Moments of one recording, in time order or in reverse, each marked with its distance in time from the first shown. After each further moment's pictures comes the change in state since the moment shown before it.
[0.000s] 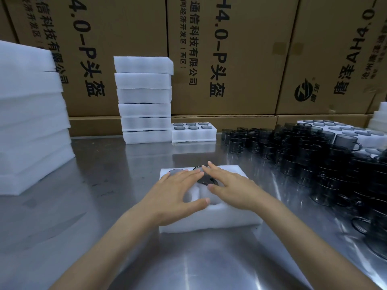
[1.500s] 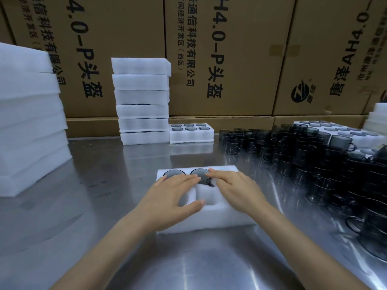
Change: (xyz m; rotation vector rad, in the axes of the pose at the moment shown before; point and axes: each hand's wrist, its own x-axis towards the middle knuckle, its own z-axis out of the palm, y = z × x) left_hand -0.007 0.002 0.004 0.074 0.111 0.047; right_hand -0.006 0.005 0.005 0.075 0.289 0.108
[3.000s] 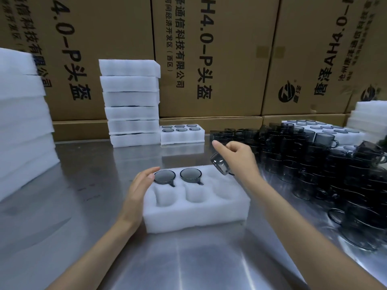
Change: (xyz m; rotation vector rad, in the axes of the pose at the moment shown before) left_hand -0.002 -0.035 0.029 -1.186 0.454 -0.275; right_hand 0.028 0.005 -0.030 0.652 0.369 0.159
